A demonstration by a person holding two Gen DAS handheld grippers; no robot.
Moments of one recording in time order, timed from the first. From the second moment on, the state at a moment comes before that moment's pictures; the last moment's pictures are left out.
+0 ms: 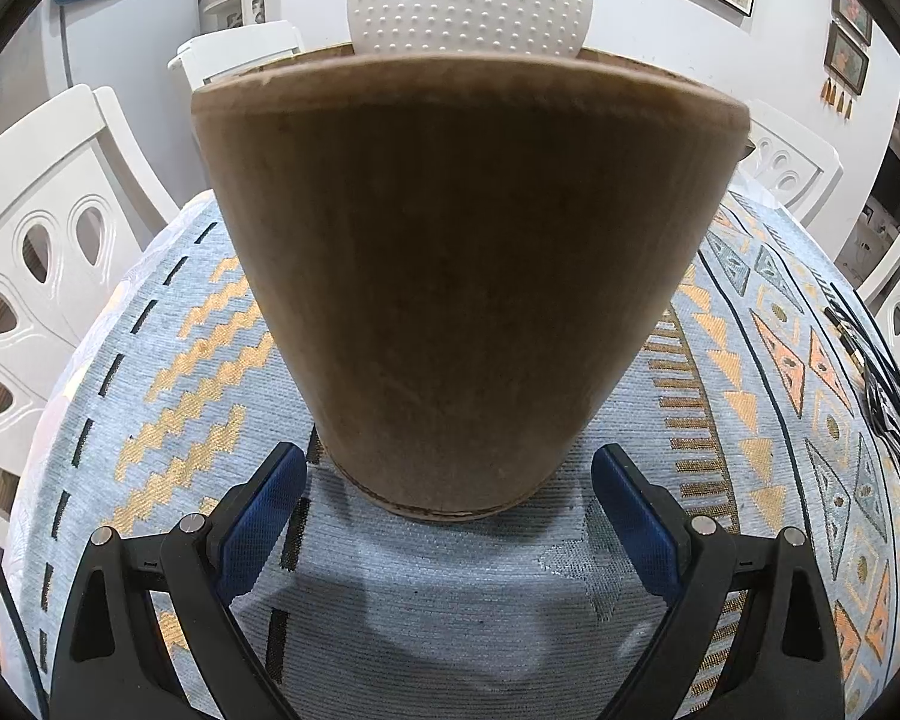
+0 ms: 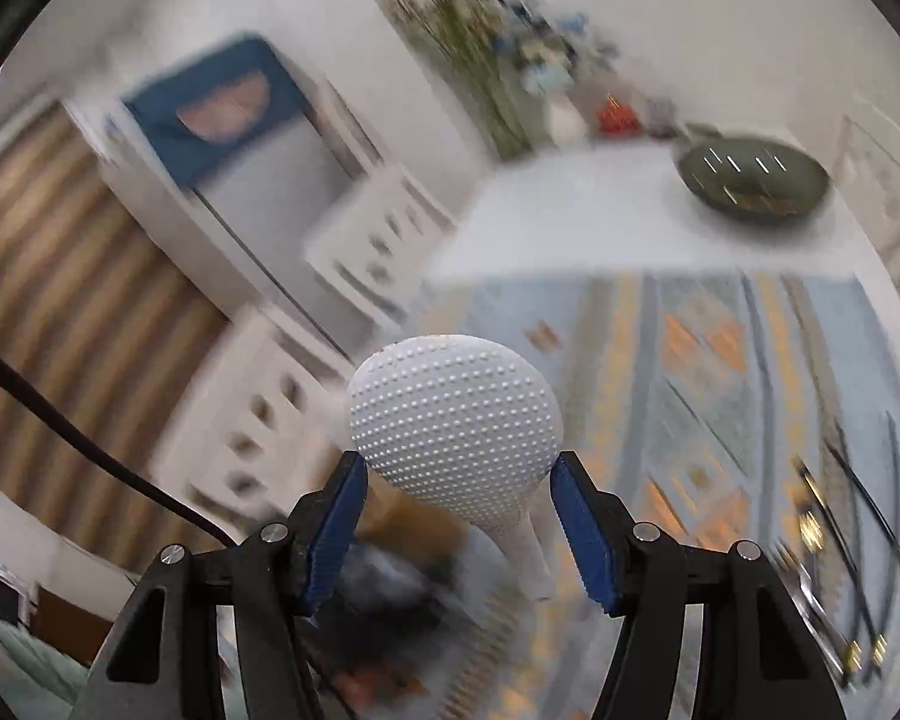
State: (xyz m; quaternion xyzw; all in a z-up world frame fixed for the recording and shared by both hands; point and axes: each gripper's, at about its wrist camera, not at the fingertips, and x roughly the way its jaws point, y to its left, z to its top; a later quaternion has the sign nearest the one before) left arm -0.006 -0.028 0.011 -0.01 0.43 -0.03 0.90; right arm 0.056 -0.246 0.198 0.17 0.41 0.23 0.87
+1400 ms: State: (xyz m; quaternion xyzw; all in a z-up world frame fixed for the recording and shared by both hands) left arm 0.013 -0.023 0.010 -0.01 0.44 -0.02 0.90; right arm 0.263 -0.047 -0.013 -0.28 0.57 0.44 0.64
